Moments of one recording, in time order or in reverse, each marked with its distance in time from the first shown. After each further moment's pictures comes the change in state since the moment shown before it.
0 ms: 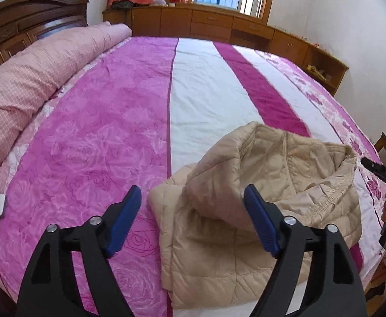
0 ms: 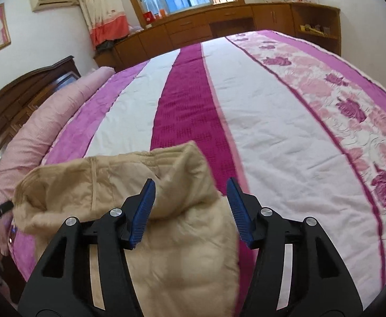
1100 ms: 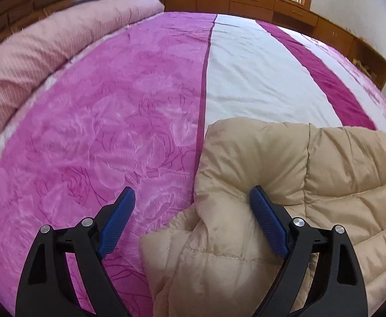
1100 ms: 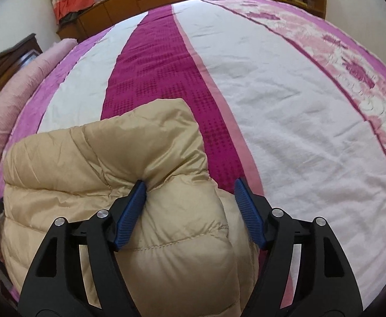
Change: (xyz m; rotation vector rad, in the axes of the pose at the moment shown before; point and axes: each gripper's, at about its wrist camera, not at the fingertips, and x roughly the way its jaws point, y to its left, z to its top) left arm 0.162 0.019 -0.002 -0.099 0.103 0.200; right arm 0.120 -0.010 -0.020 0.072 0.186 -0.168
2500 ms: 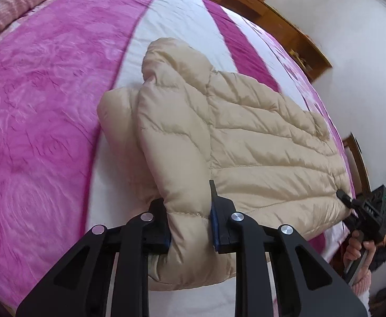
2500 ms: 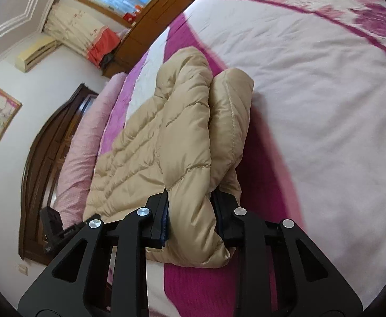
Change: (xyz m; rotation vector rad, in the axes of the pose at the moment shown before) left arm -0.106 -0.021 -0.103 -0.026 0.192 -0.462; right arm -0.146 -0.082 -0.122 0.325 0.012 0.481
